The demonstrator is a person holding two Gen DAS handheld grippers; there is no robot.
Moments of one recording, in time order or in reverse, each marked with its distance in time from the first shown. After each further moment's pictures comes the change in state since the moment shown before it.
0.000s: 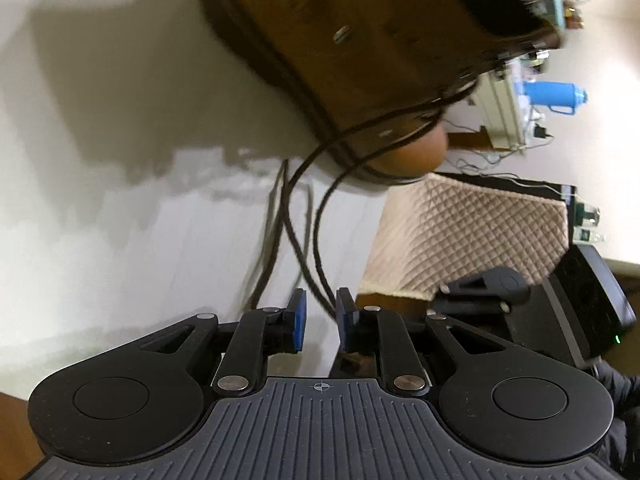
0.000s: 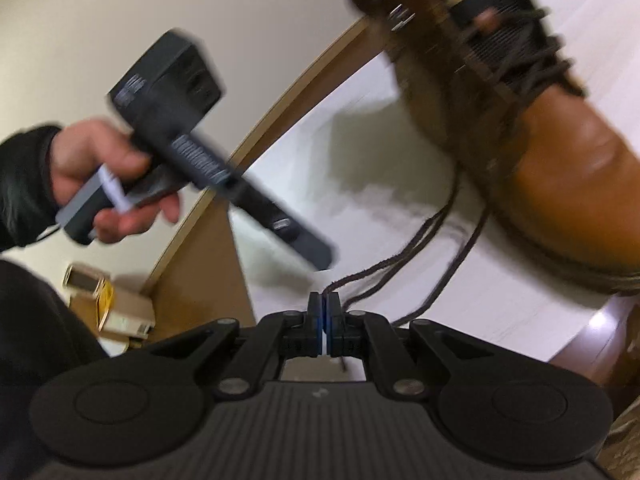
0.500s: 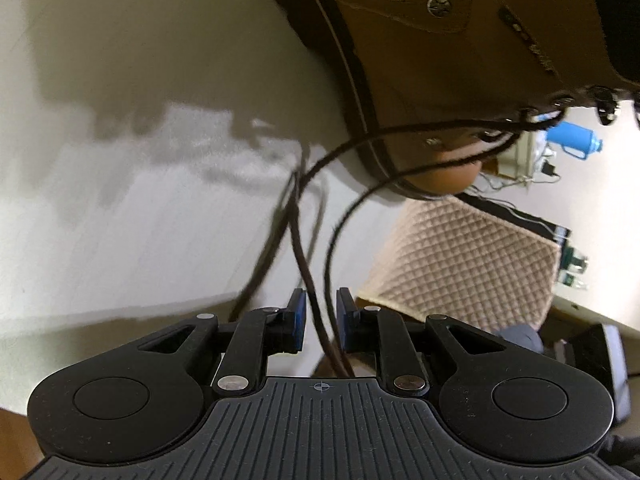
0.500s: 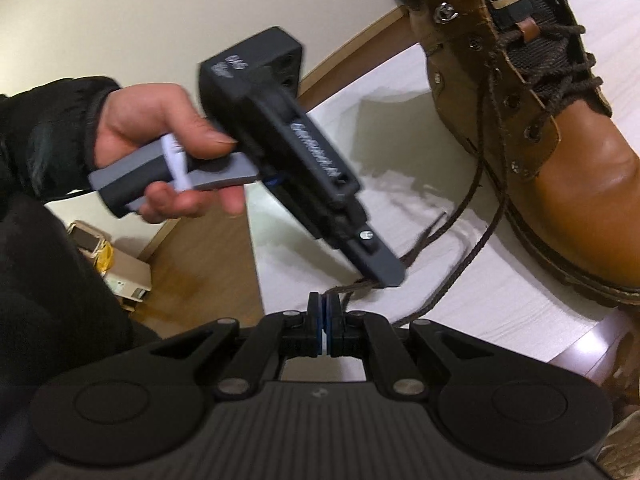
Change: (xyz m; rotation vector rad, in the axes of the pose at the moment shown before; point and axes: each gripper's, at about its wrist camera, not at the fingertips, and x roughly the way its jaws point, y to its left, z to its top) left arm 0.045 0.013 0.018 -0.155 0.018 -0.058; right arm -0.014 0.012 -0.009 -0.117 0.044 0.005
